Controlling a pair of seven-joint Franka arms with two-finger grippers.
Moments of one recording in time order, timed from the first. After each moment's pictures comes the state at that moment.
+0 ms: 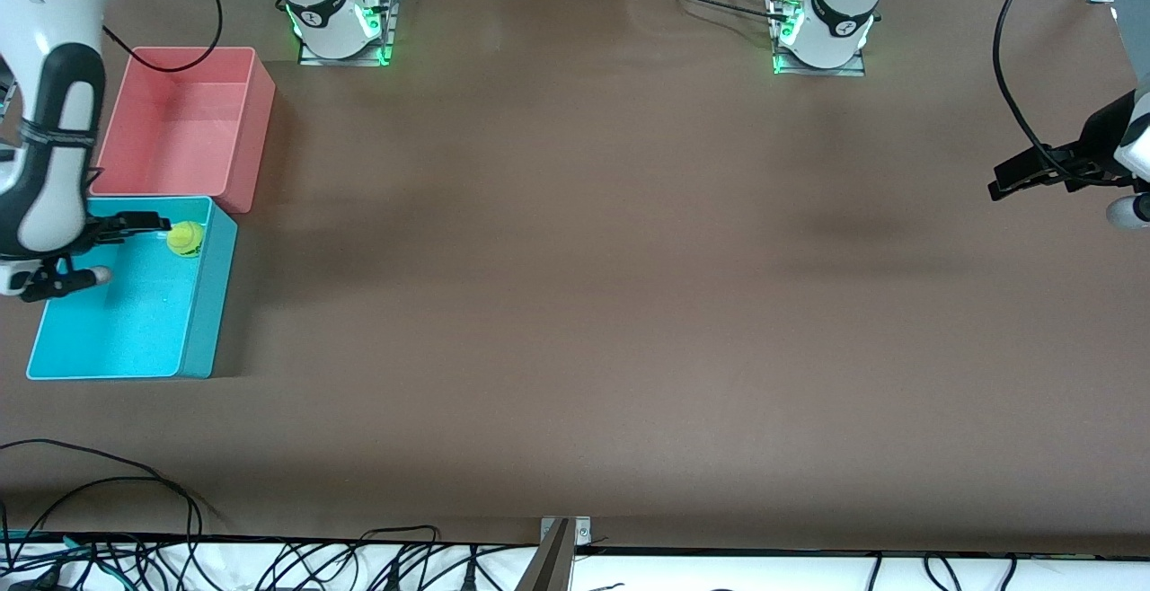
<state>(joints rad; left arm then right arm) -0.06 0.08 0.12 -1.55 -0.02 1.55 -0.09 0.37 0.65 -0.88 -1.62 0.40 1.63 -0.84</state>
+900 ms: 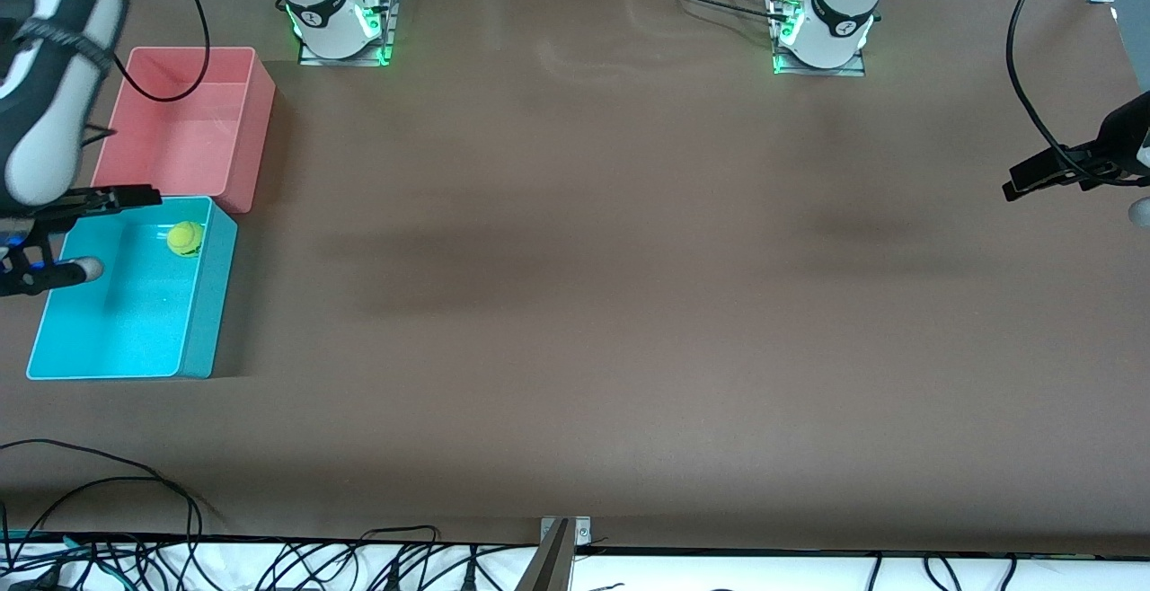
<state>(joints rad) -0.04 0.08 0.12 -1.55 -0.02 1.55 -0.09 0.66 0.61 -1.04 -1.25 0.28 1.20 -0.50</state>
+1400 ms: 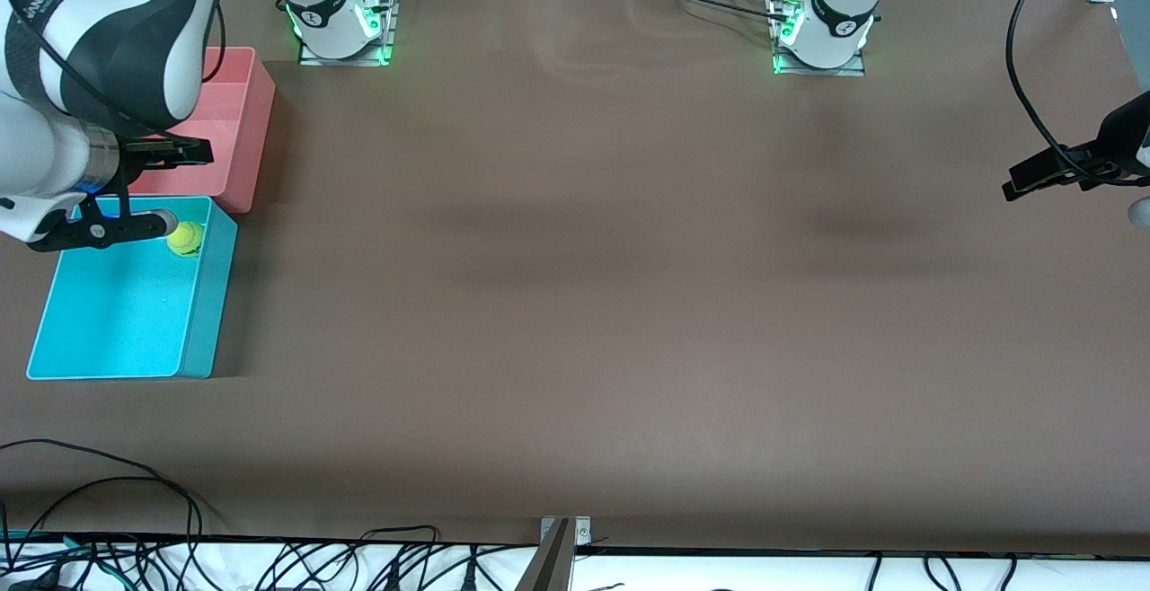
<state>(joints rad) -0.04 0.08 0.12 -1.55 -0.02 1.55 -0.09 0.94 0.59 -1.20 -1.26 0.25 1.12 -0.40</state>
